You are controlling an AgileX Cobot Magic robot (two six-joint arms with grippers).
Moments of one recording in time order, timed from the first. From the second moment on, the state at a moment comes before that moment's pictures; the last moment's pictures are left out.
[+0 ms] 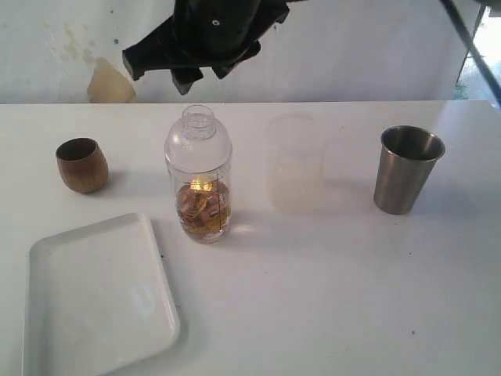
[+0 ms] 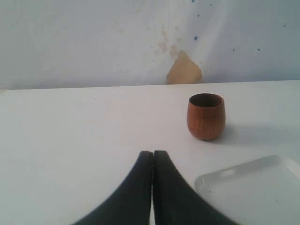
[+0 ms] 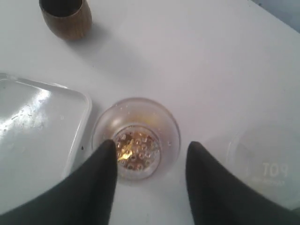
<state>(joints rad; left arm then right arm) 0.07 0.00 0.00 0.03 0.22 0.03 0.66 1.91 -2.03 -0.17 1.14 0.15</state>
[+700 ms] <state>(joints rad) 0.07 0.00 0.00 0.03 0.22 0.03 0.66 1.90 -1.90 -0.04 1.22 0.04</state>
